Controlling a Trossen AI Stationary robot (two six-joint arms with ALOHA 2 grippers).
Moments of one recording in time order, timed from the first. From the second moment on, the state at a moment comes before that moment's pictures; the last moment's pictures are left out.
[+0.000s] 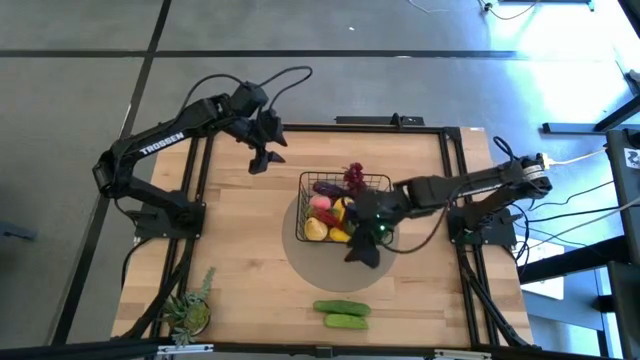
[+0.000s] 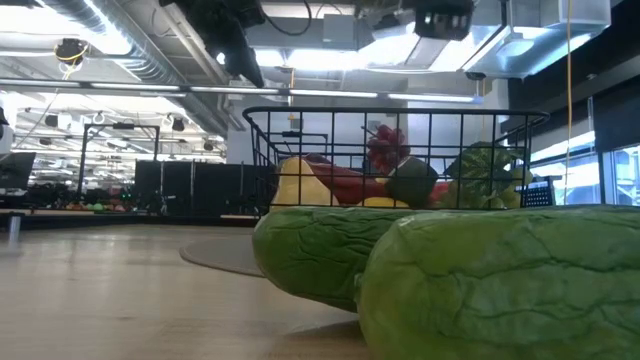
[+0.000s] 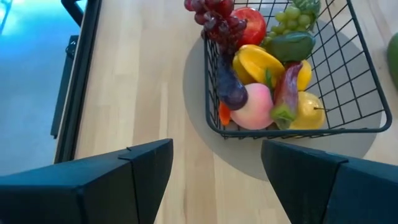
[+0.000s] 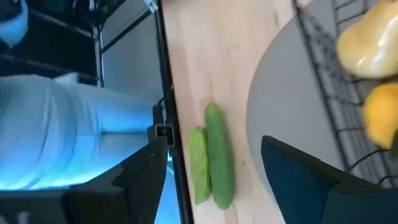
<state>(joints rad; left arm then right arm) 0.58 1.34 1.33 -0.80 0.36 0.45 0.21 1.53 1.35 -0.62 -0.33 0.70</state>
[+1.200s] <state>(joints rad) 0.53 1.29 1.33 -0.85 0.57 0.53 0.56 1.91 1.35 -0.59 -0.19 0.65</state>
